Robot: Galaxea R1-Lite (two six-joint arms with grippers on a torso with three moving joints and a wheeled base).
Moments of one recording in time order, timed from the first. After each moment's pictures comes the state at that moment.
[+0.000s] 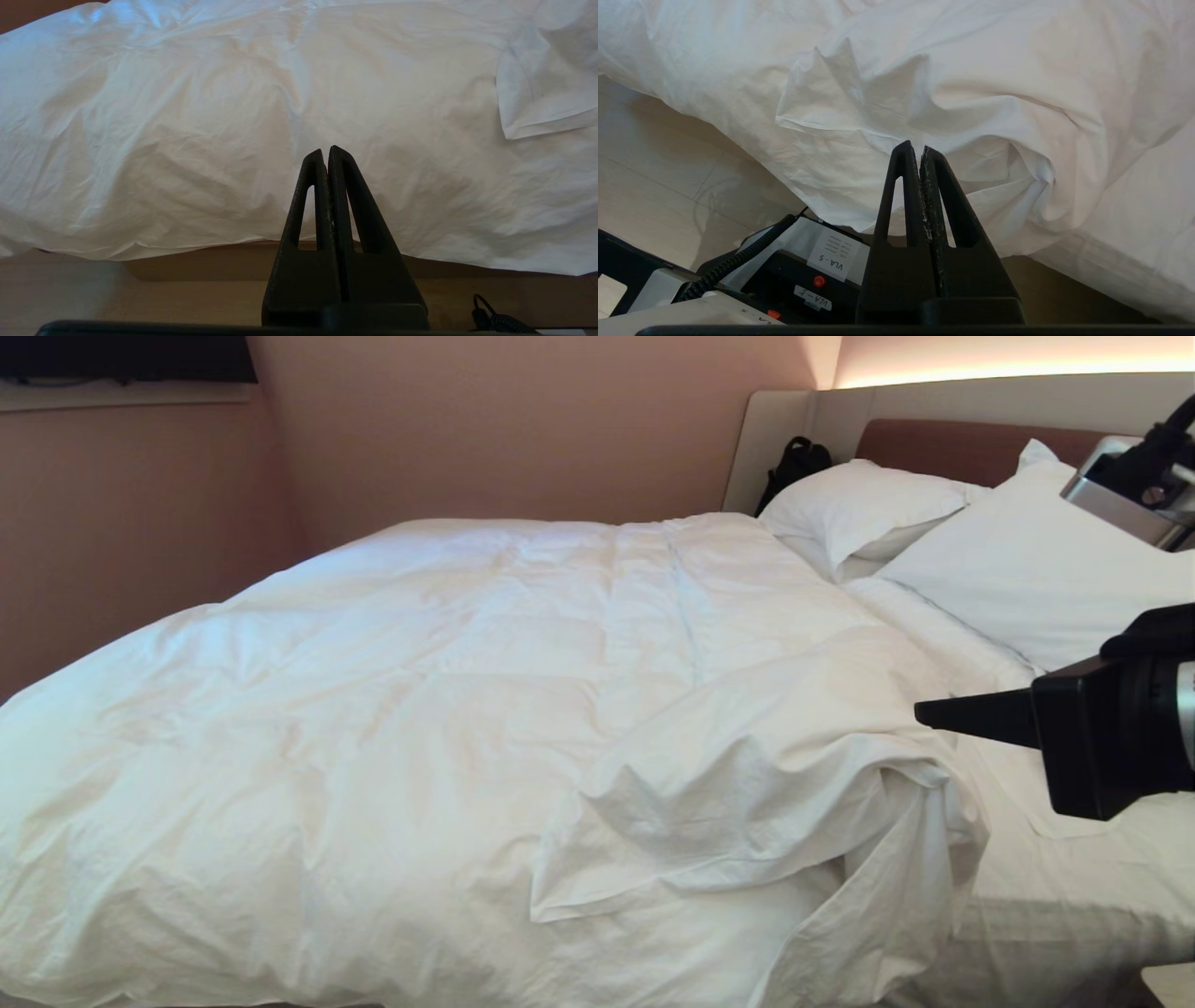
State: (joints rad) left arm 0.01 0.00 0.00 0.01 -0.03 0.07; right arm 0.84 1.31 -1.36 0.59 -0.36 0.23
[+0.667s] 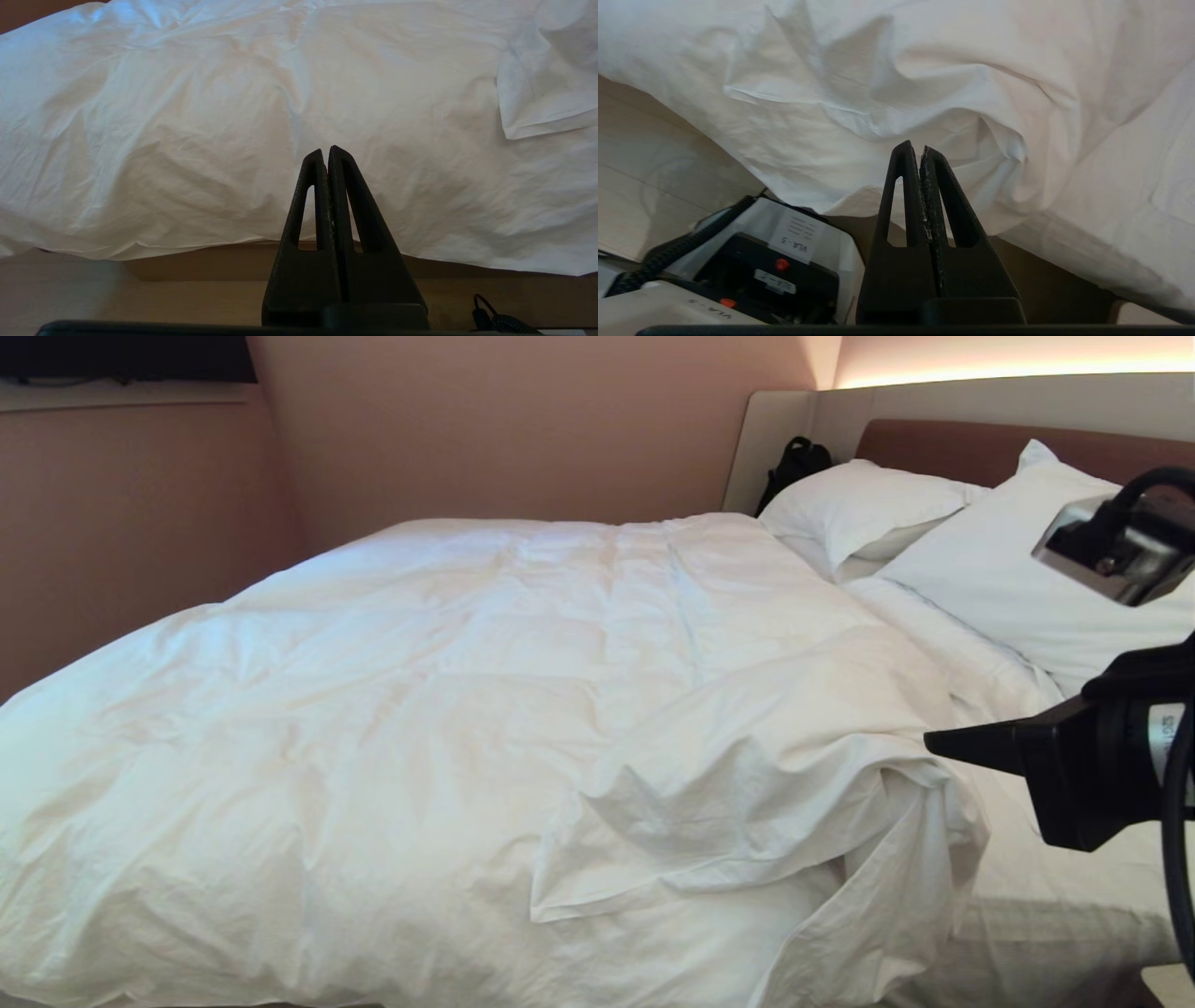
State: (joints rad) left arm 0.01 0.00 0.00 0.01 -0.03 0.07; right arm 0.78 1.31 -1.28 0.59 -0.37 0.16
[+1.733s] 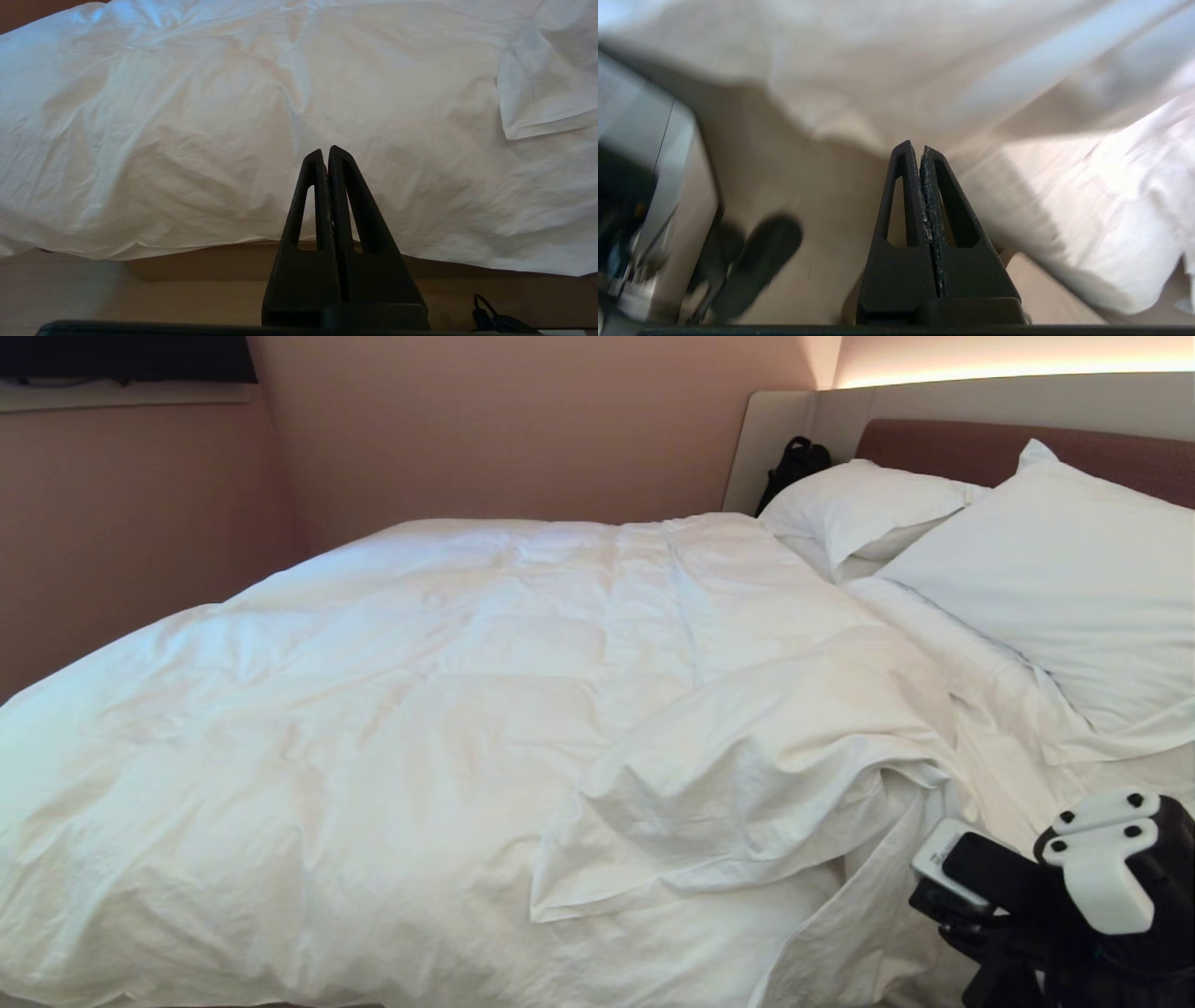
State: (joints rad) left arm 0.01 0.00 0.00 0.01 -0.03 0.07; right arm 0.70 1.32 -0.61 0.16 -0.48 -0.24
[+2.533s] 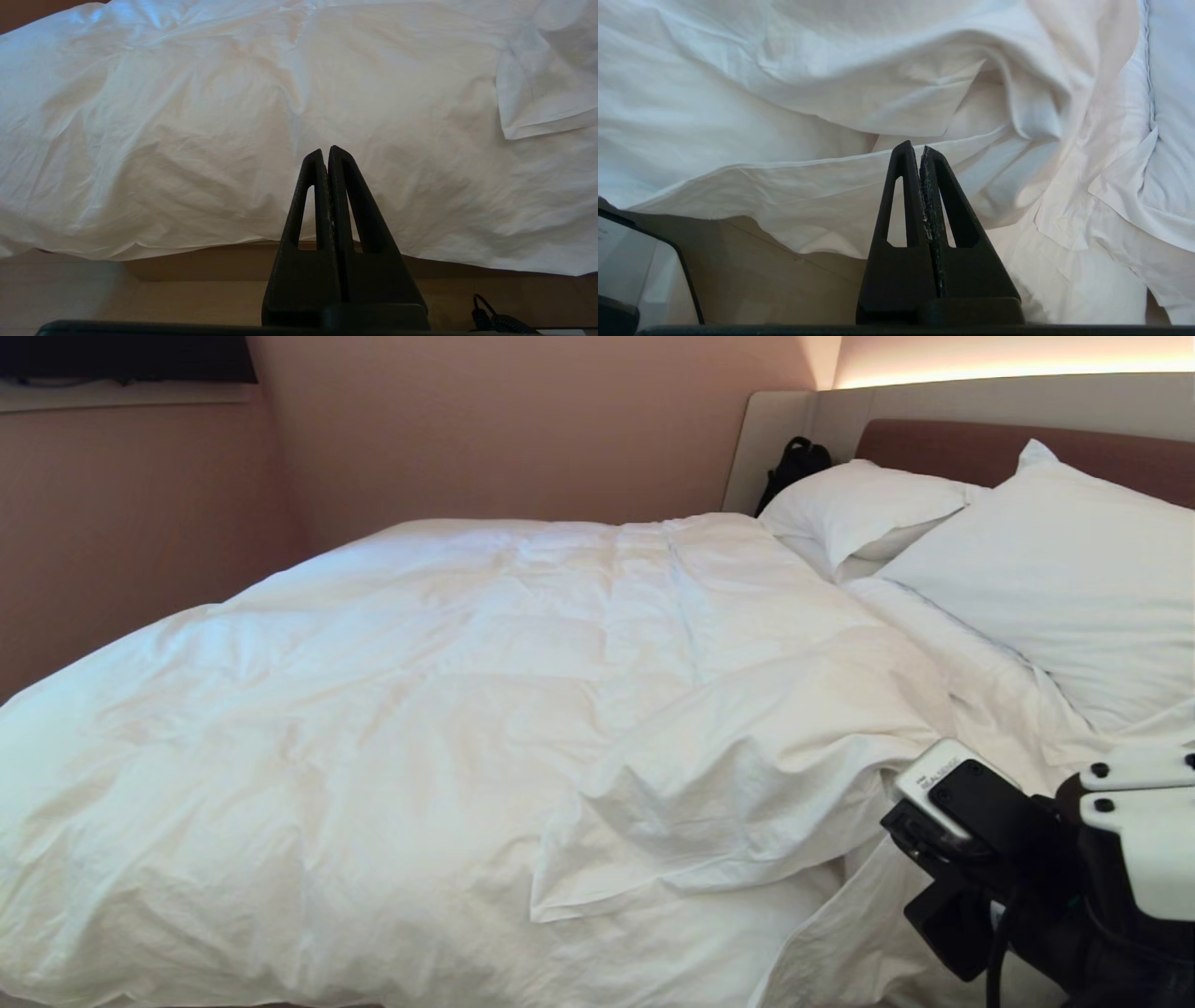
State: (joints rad) left arm 0.01 0.00 0.00 0.01 -0.03 0.07; right arm 0.82 1.34 -0.62 -0.14 -0.68 -0.26
